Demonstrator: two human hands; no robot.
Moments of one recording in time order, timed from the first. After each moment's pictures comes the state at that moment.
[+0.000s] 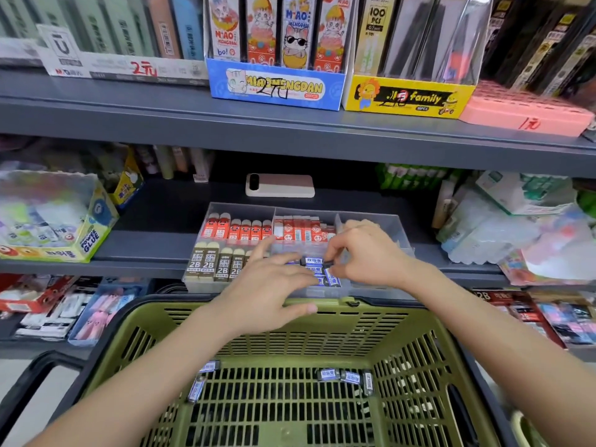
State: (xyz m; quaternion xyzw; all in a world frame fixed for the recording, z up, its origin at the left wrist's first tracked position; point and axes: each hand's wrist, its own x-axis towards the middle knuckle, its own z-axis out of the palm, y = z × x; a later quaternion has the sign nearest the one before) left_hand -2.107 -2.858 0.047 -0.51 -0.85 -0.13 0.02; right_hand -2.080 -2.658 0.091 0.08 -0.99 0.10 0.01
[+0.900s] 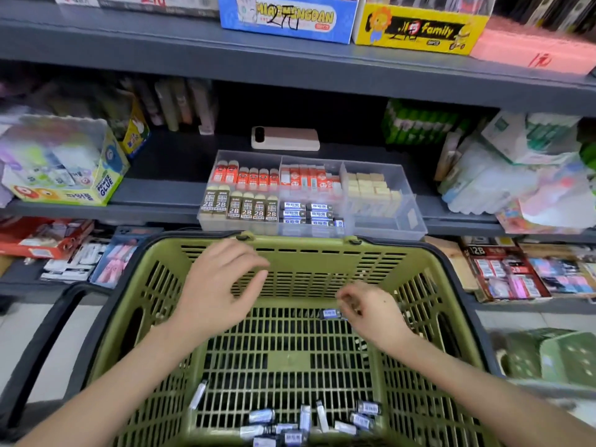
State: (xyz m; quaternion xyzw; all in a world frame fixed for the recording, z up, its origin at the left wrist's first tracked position) left_hand -2.042 -2.932 0.019 -0.41 -0.82 -0.34 0.19; right_hand -1.948 -2.687 -0.021 -0.03 -0.97 0.24 -0.01
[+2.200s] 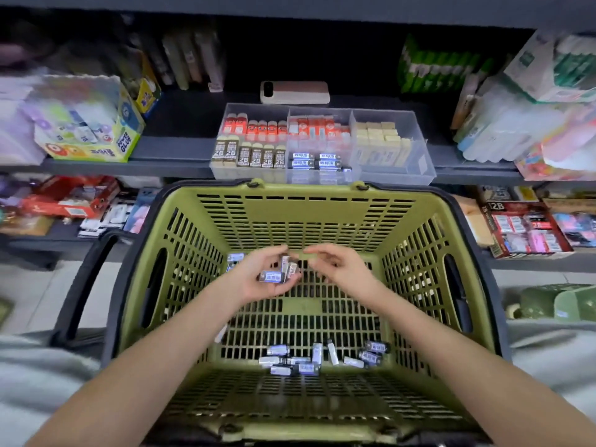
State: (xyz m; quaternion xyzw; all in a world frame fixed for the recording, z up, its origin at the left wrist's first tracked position) left_hand -2.020 -2.904 -0.055 0.26 -0.45 -0.70 -0.50; right_hand -1.946 -2.731 -0.046 -0.04 -0.83 0.55 -0.10
